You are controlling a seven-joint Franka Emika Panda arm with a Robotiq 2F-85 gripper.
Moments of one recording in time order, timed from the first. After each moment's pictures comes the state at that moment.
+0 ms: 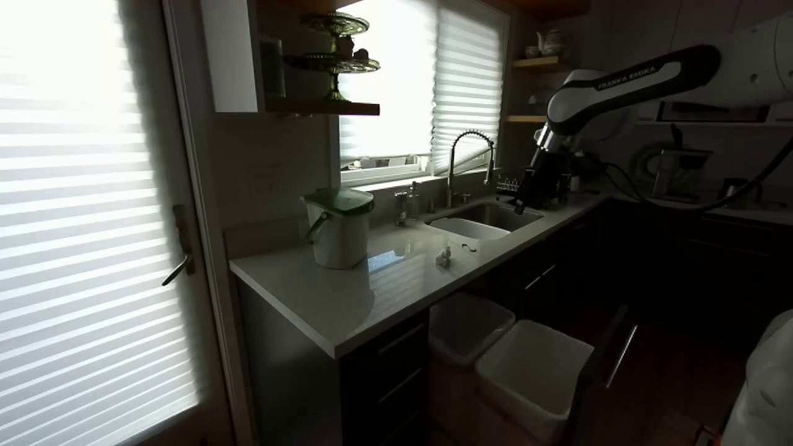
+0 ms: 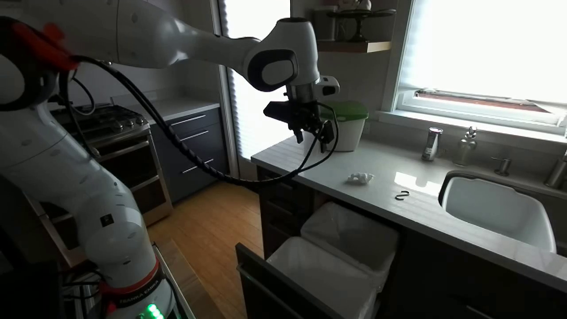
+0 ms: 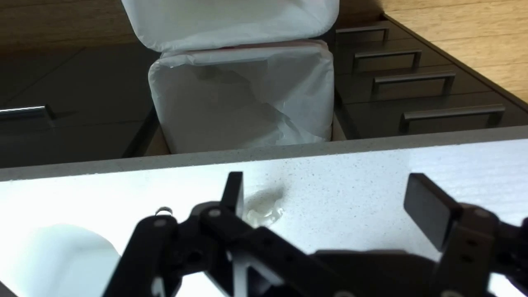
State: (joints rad) arm -0.04 -0.32 -0.28 -2.15 0.04 2.11 -0.40
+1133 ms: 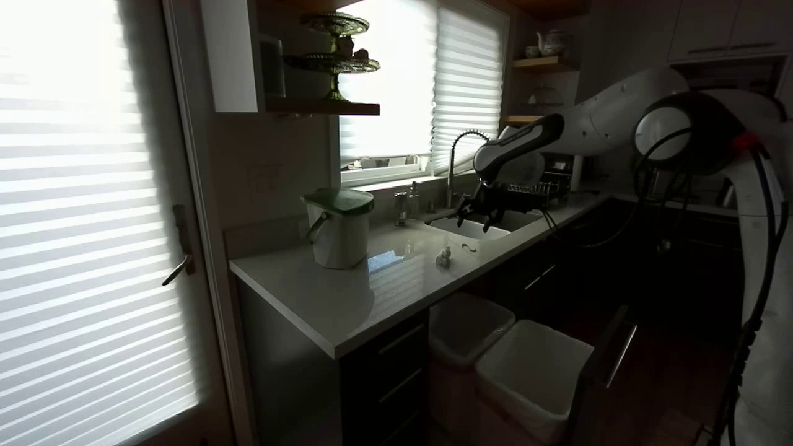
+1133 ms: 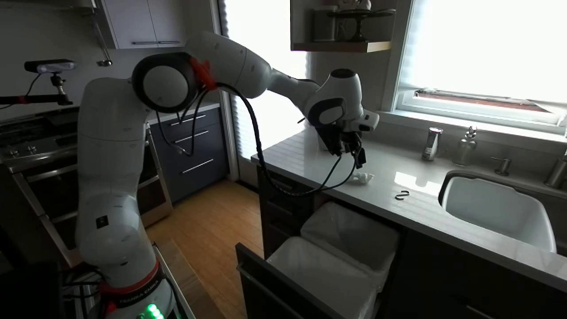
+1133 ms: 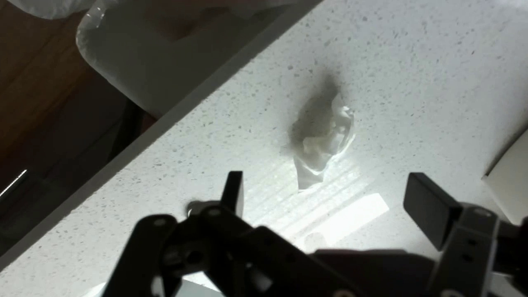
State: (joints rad) arm -0.12 0.31 -0.18 -1.73 0.26 2.40 0.09
